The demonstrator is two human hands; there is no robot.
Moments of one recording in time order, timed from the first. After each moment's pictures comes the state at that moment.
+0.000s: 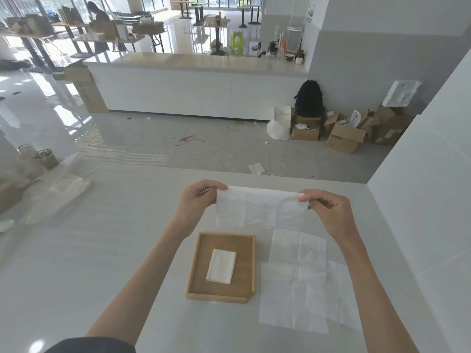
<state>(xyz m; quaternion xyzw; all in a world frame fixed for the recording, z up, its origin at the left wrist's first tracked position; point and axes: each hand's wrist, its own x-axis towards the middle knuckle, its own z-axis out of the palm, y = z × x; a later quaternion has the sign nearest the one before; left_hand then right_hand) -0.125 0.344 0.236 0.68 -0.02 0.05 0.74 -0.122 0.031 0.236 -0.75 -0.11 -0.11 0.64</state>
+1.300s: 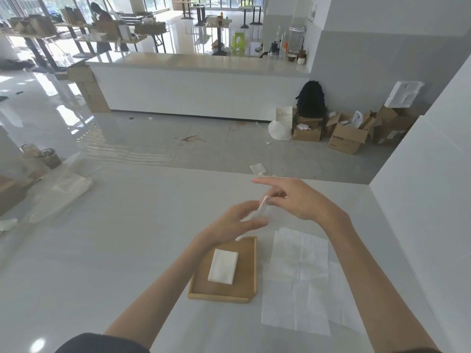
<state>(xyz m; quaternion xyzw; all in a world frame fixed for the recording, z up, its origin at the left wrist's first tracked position) -0.136 0.294 0.225 0.80 -0.15 -0.16 0.56 -0.106 0.095 0.299 -0.91 -0.23 0.13 0.33</state>
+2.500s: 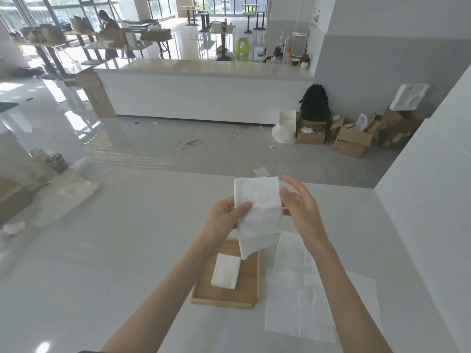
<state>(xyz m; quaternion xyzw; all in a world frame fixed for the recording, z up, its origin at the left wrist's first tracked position) -0.145 0.298 0.236 0.65 0.03 -0.06 0.76 -0.126 0.104 0.248 -0.71 -0.02 -0.01 0.70</state>
